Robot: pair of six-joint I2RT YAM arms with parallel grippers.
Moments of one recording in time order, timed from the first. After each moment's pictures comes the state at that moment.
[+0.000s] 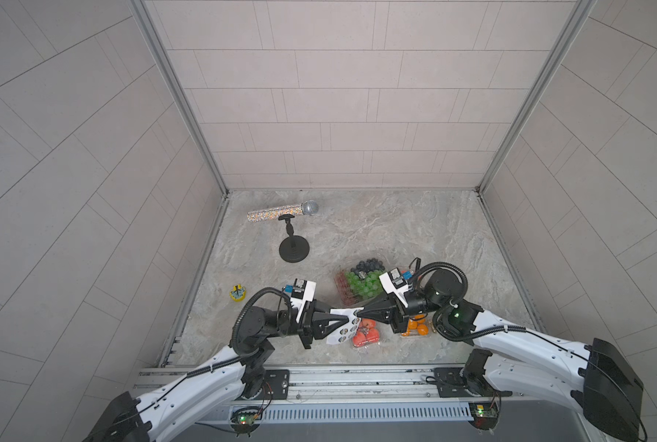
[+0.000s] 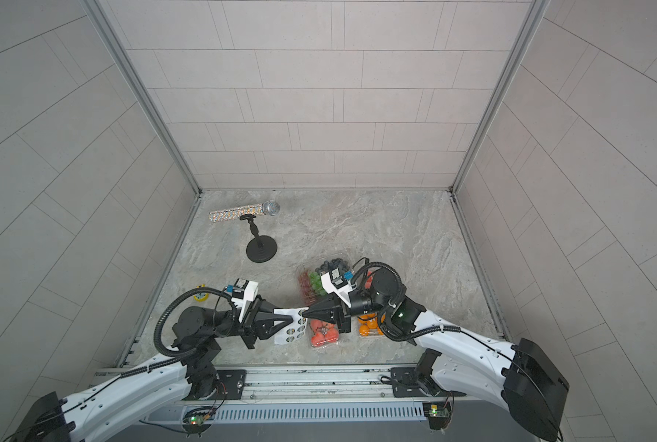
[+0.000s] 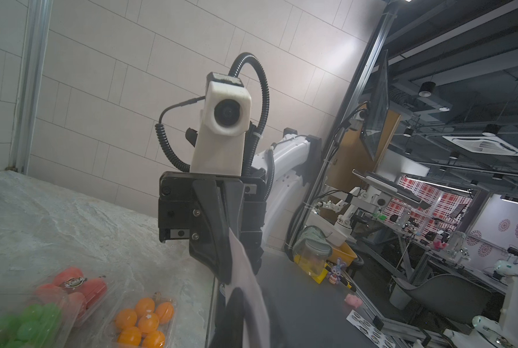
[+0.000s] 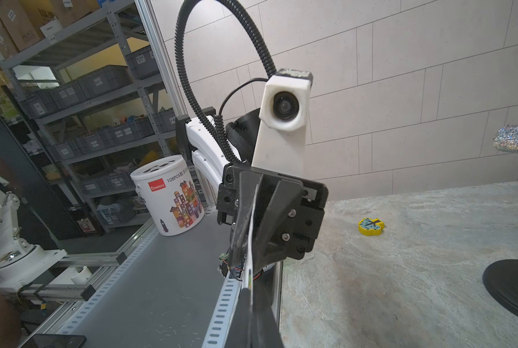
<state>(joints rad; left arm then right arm) -0.78 0.66 0.15 0.85 0.77 -0.59 0.82 1.01 0.50 0.60 -0.90 0.29</state>
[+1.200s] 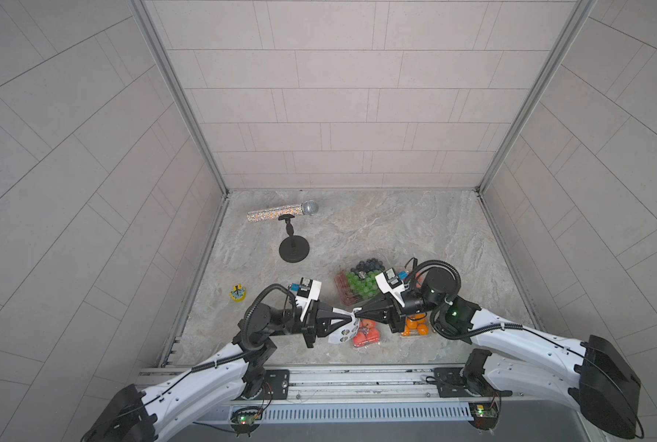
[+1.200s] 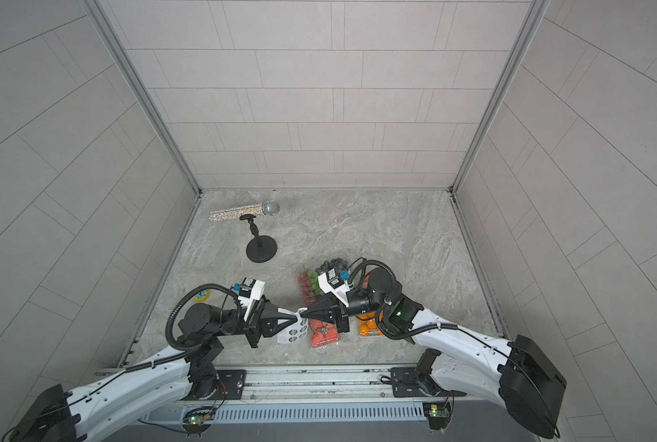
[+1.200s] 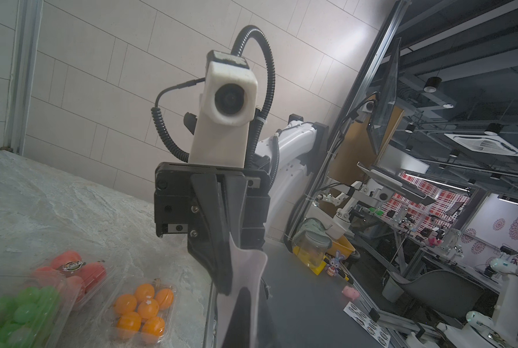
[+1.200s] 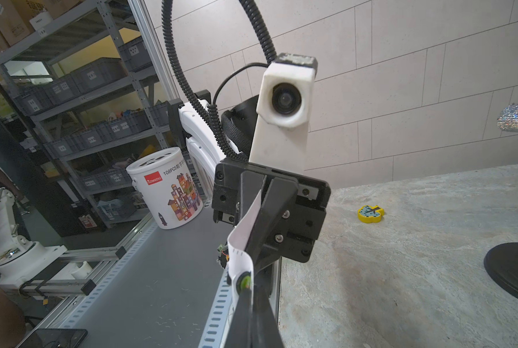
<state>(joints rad) -0.78 0.71 0.16 0.86 0.78 -0.59 0.82 1.03 0.51 0.56 -0.90 0.26</state>
